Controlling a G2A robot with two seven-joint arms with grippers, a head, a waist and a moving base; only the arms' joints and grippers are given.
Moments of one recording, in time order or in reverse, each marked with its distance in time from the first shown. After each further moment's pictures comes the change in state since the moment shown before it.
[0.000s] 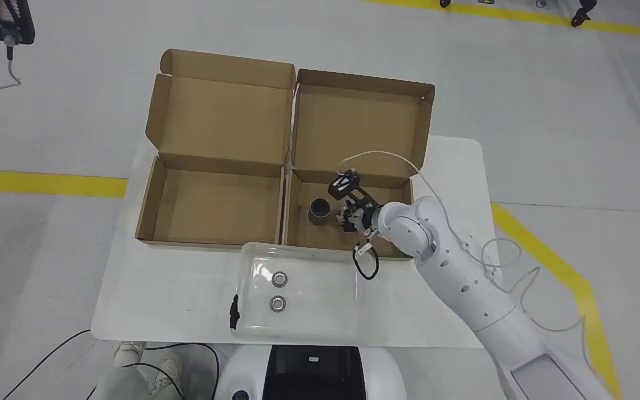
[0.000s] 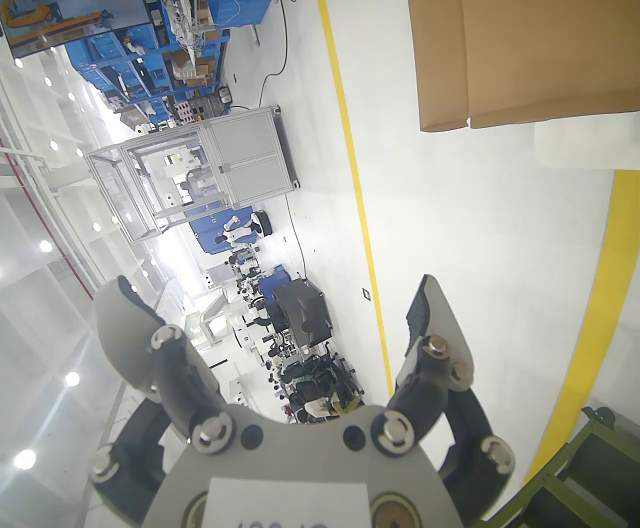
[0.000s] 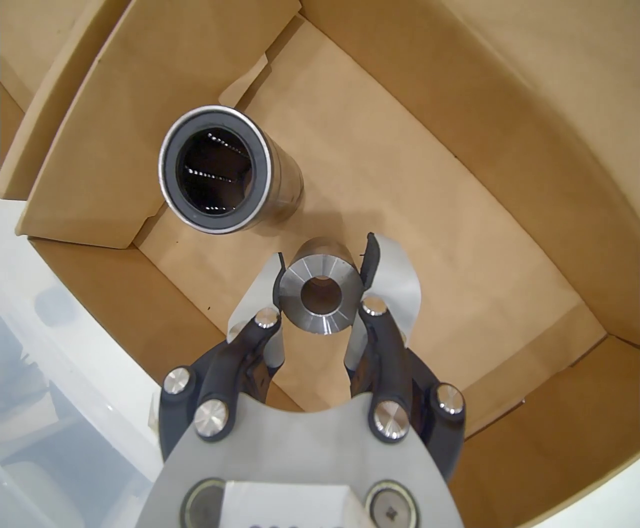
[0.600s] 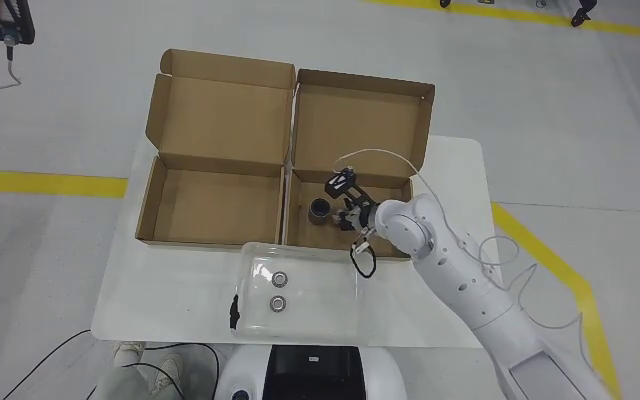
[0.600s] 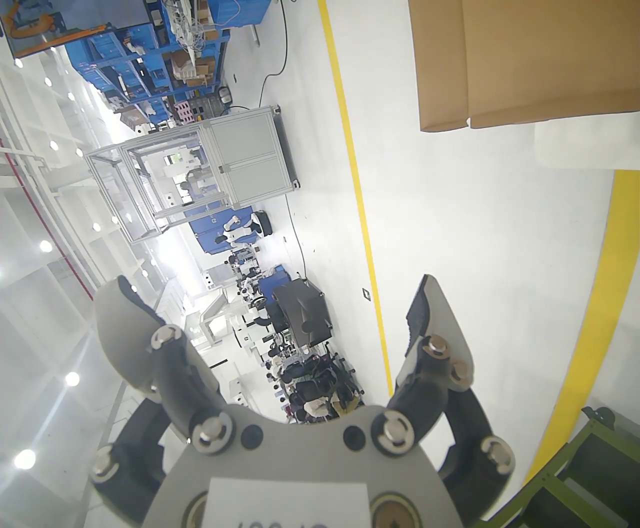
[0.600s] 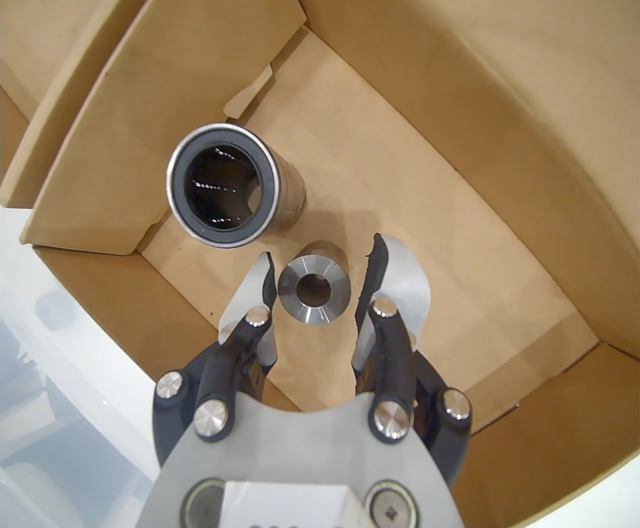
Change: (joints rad) left arm 0.000 0.000 0.000 0.000 0.000 0.000 0.000; right arm 0.001 -0.006 0.003 -0.026 -0.007 -0.005 0.003
